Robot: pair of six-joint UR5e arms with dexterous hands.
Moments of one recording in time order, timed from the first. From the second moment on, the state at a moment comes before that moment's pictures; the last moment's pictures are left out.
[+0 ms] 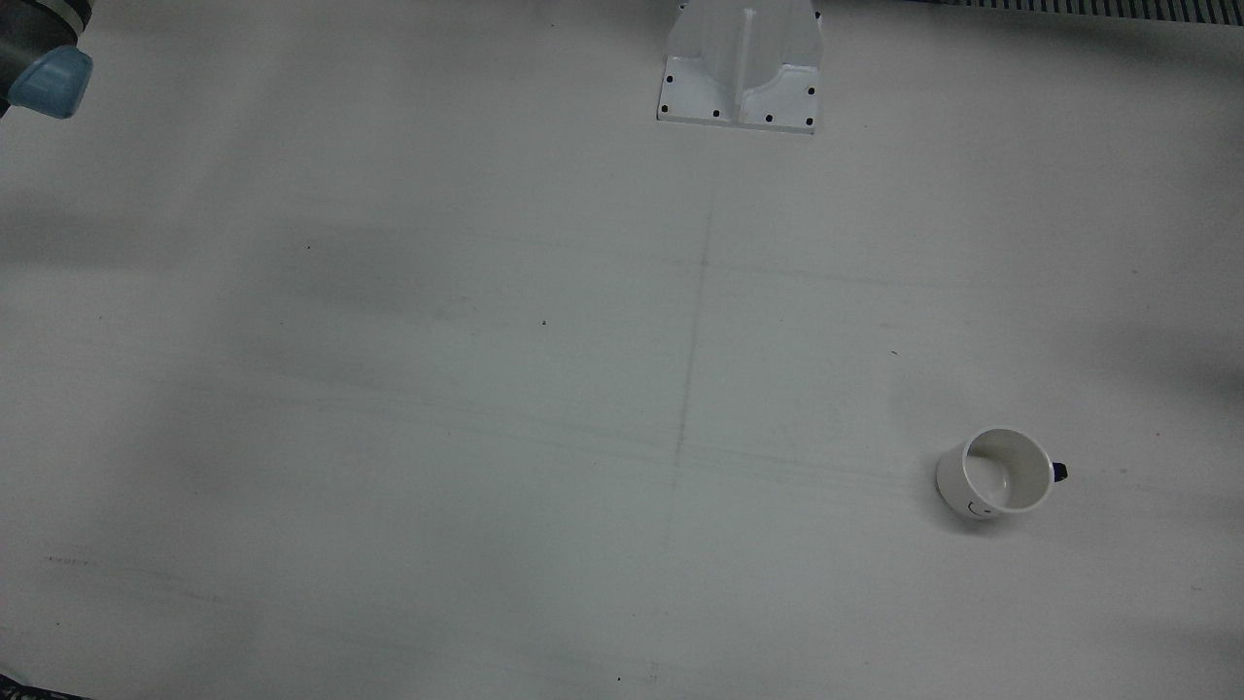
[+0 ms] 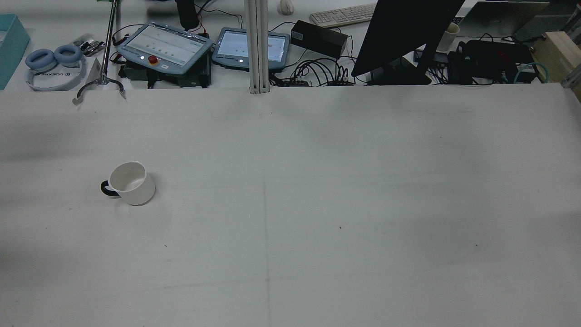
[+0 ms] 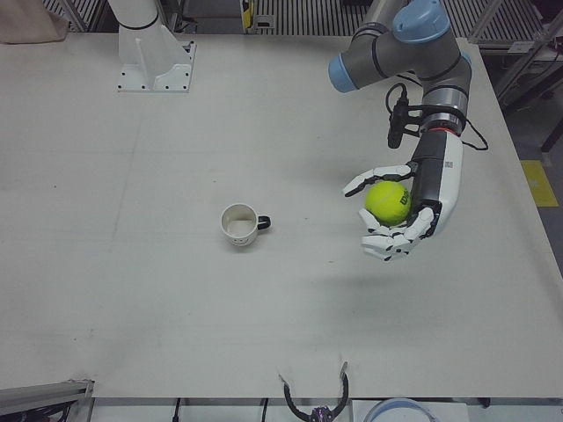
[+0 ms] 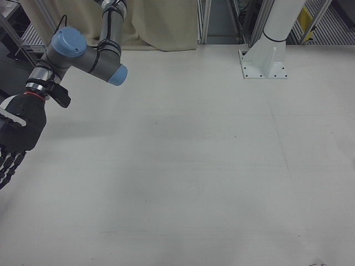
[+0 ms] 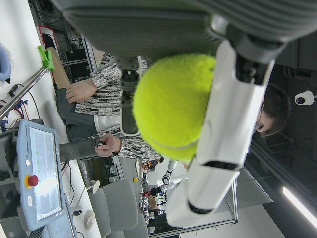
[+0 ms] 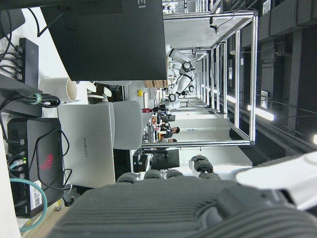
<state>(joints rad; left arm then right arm) -1.33 -1.68 -1.76 0.08 1.53 0.22 1.49 -1.45 1.47 -3.32 -1.41 0.09</state>
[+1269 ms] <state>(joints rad) -0.93 -1.79 -1.74 0.07 1.49 0.27 1.49 -1.45 1.47 -3.32 -1.41 0.09</state>
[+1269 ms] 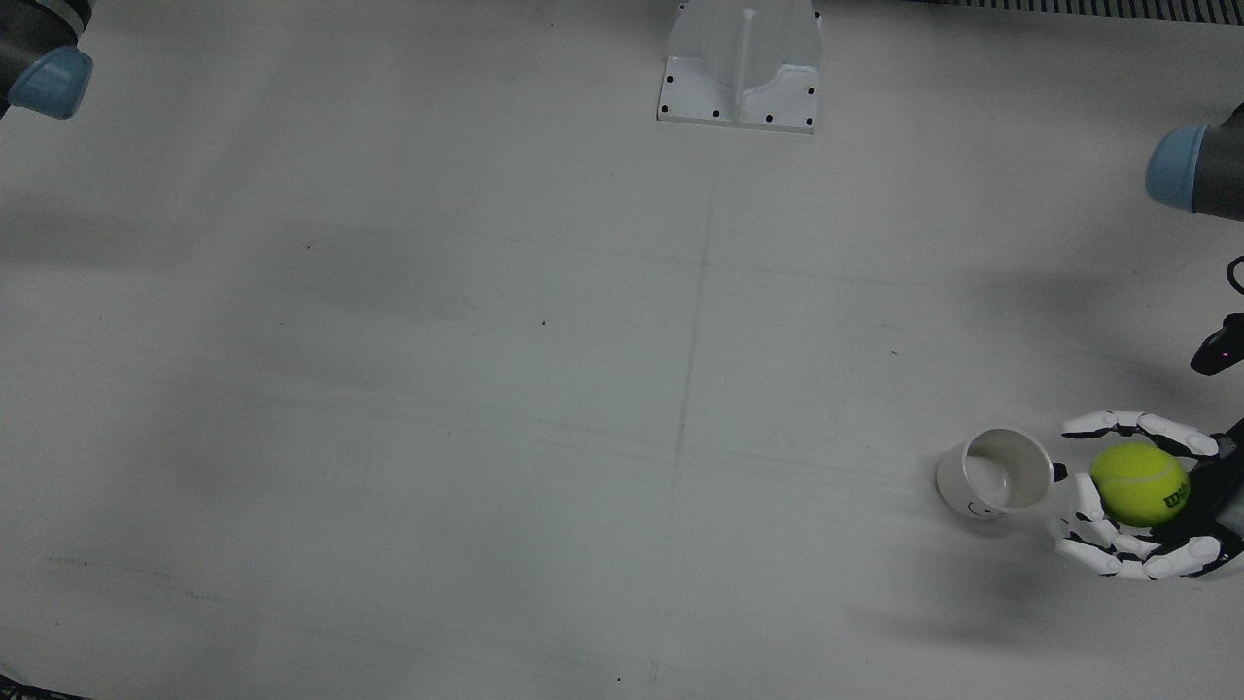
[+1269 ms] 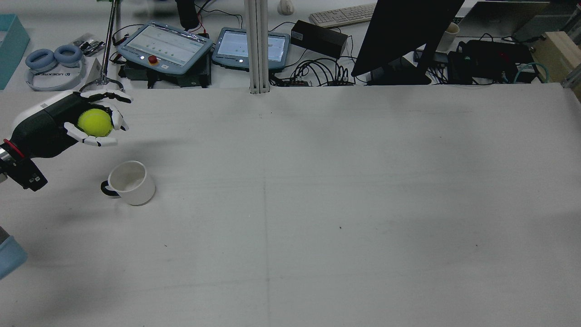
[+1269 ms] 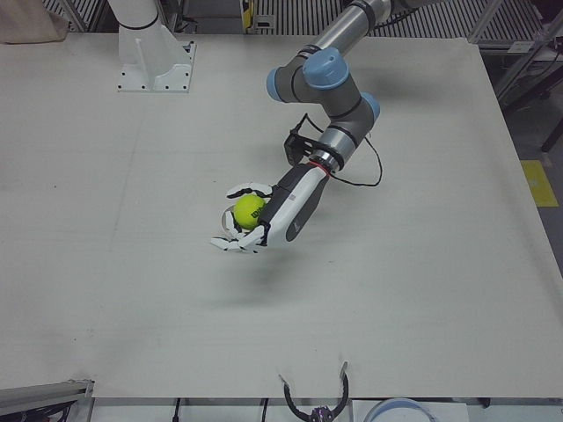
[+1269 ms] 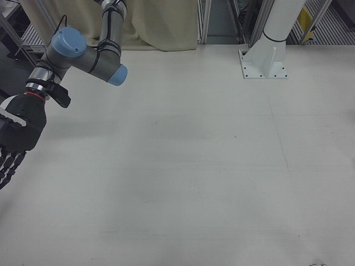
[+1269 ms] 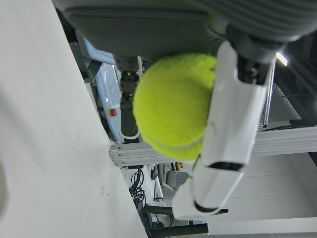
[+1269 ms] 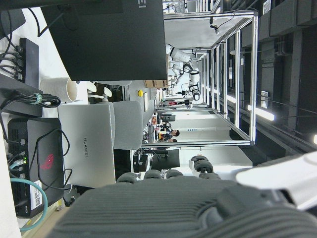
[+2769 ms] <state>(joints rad) -0.82 -1.79 -1.68 0.02 1.49 0.30 1.49 -1.45 1.47 -3.32 -1.41 0.09</state>
